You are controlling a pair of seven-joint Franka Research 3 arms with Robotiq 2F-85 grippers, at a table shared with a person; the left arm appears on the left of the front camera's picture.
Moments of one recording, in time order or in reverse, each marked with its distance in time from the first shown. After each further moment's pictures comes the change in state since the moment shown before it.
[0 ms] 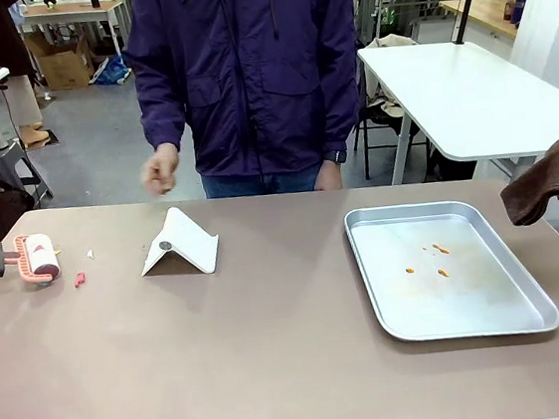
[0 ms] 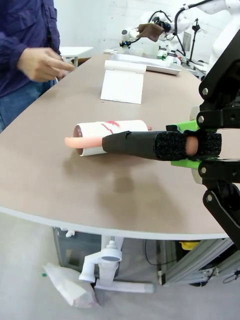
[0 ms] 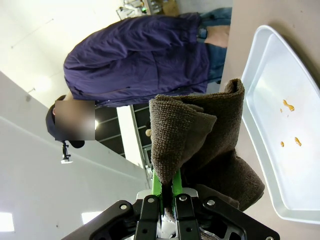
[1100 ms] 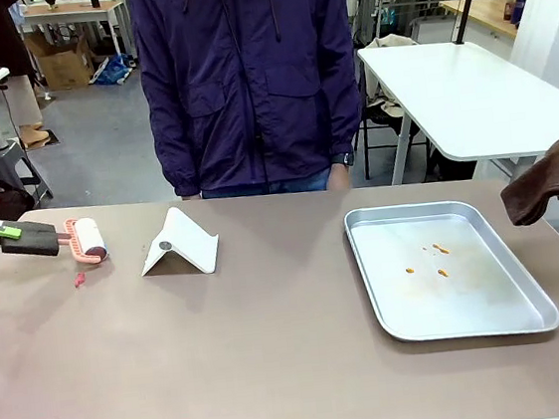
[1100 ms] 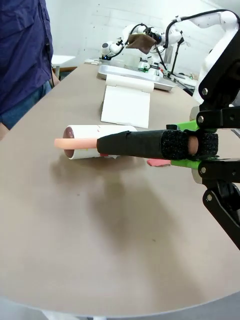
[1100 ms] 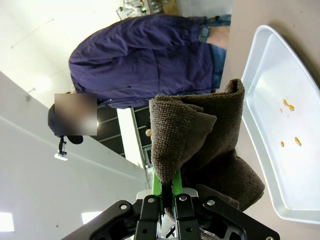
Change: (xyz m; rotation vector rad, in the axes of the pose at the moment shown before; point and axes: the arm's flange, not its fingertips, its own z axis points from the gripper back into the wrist) left arm 0.046 -0.045 -0.073 -0.060 0.138 0.027; right arm 0.000 0.000 0.000 0.000 0.000 0.000
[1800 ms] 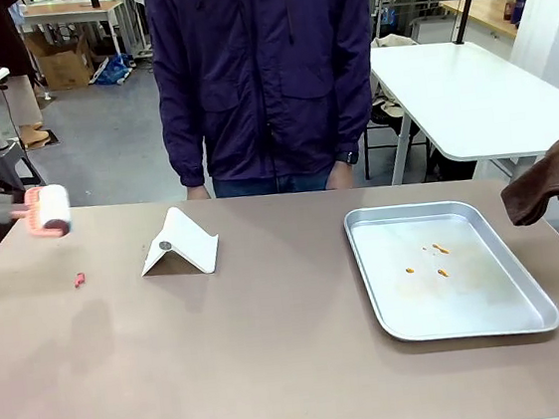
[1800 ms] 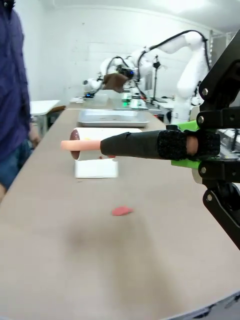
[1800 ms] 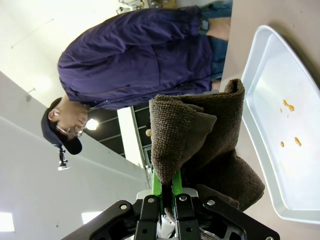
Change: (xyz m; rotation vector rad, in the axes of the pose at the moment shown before) left arm -0.057 -0.024 0.094 -0.189 0.029 -0.090; right arm 0.000 0.000 0.000 0.000 0.000 0.000
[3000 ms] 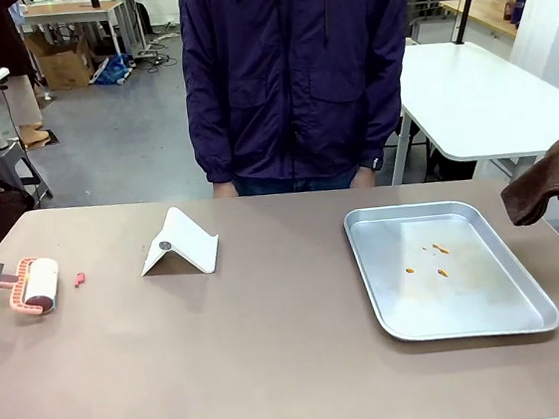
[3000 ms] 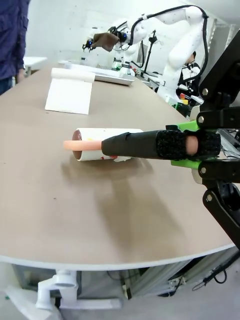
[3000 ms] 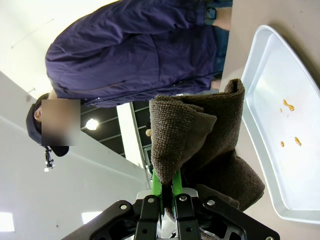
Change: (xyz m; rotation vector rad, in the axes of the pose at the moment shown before) left arm -0.018 0.071 -0.017 0.176 0.085 0.081; right arm 0.000 0.000 0.000 0.000 0.000 0.000
